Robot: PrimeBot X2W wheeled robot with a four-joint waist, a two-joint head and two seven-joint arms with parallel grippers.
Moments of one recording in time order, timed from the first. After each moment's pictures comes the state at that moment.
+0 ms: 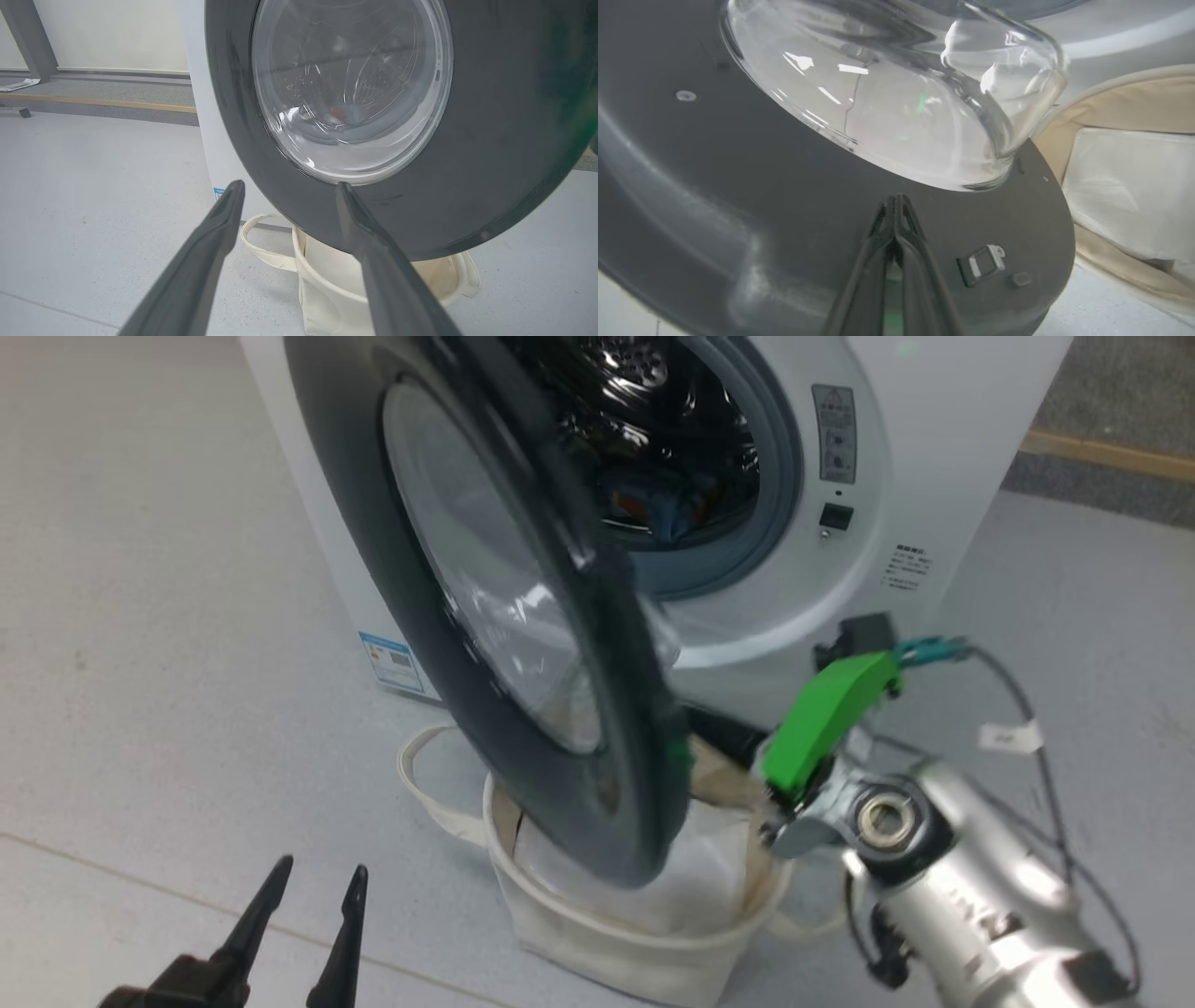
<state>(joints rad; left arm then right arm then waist) 0.00 0.36 -0.28 0.11 -0.36 0.07 -0.25 -0.62 -0.17 0.53 0.43 1.42 0.12 0.44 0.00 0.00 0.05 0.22</state>
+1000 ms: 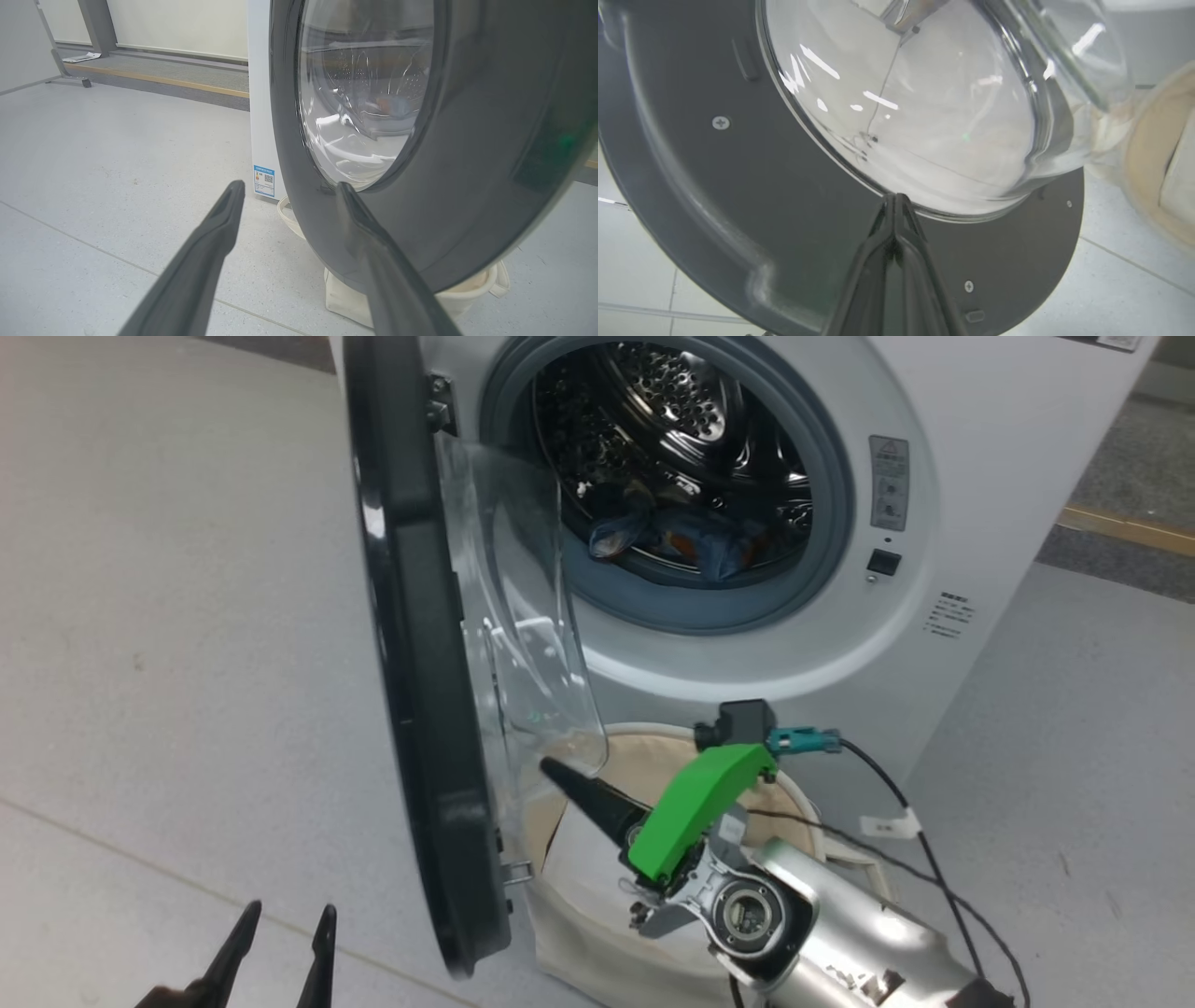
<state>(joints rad) 0.07 0.38 -0.26 0.11 -0.40 0.12 -0.20 -0.63 -0.07 0.92 0.44 1.63 0.12 0.07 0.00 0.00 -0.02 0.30</state>
